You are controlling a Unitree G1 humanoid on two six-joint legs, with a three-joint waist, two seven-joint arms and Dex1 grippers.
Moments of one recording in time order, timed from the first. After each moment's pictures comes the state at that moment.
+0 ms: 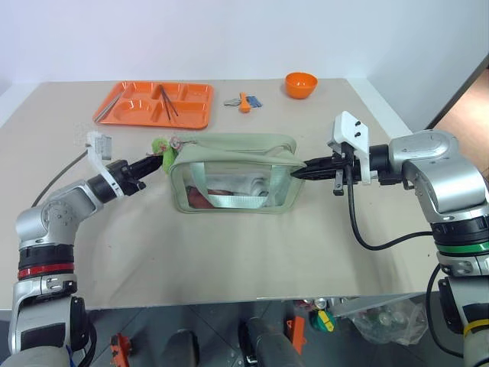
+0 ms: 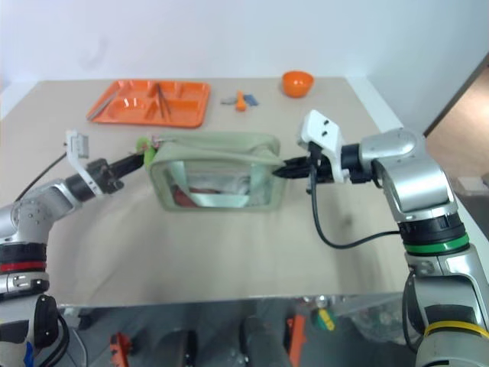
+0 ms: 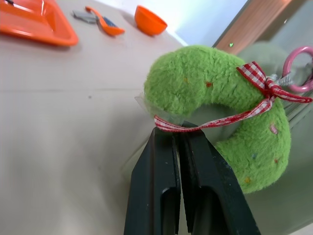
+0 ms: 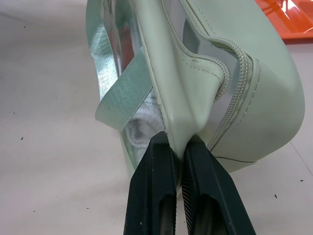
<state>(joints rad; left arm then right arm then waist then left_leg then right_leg) -0.64 0.59 0.31 0.32 -0.74 0.75 -0.83 -0.84 -0.82 0.15 0.03 0.27 0.57 1.25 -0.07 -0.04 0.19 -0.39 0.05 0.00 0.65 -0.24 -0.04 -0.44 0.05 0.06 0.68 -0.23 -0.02</state>
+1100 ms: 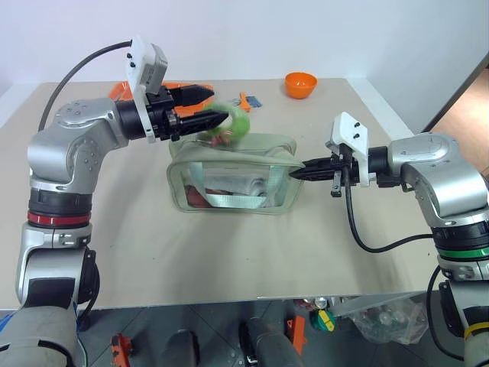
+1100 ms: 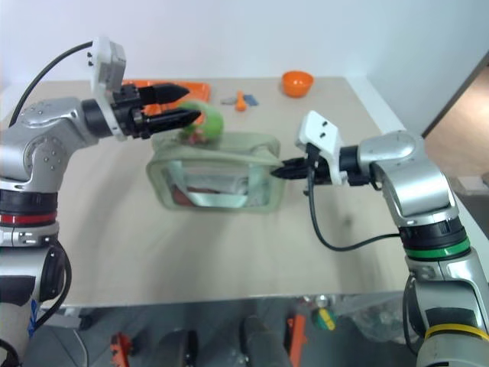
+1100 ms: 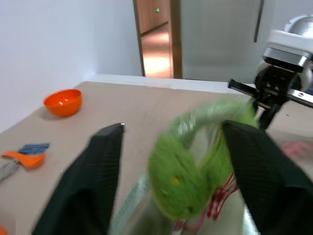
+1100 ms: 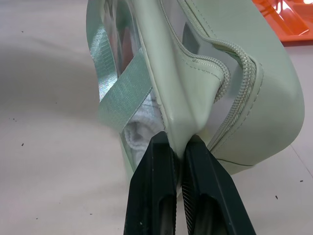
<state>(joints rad) -0.97 0.62 0.04 0.10 -0.56 0.64 -1.01 -0.82 -0.83 0.14 -0.04 0.29 0.61 1.21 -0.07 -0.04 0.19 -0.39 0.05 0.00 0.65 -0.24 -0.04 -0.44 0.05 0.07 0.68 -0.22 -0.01</state>
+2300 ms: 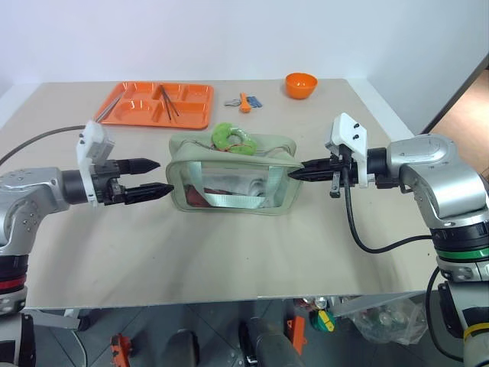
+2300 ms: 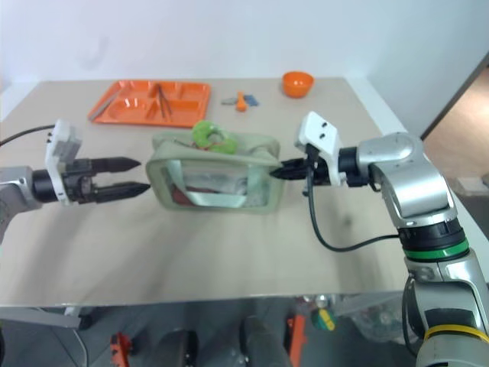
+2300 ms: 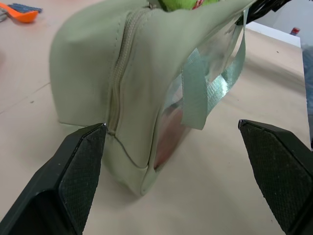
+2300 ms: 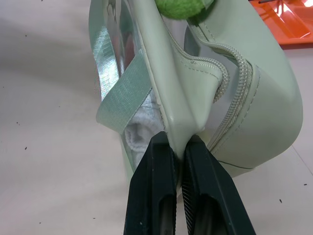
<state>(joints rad) -0.53 0.86 0.17 -0.04 -0.66 0.75 -1.11 -0.81 -0.82 0.14 -0.04 0.30 0.60 1.20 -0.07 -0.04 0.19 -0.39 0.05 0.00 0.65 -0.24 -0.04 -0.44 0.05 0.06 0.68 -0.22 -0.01</state>
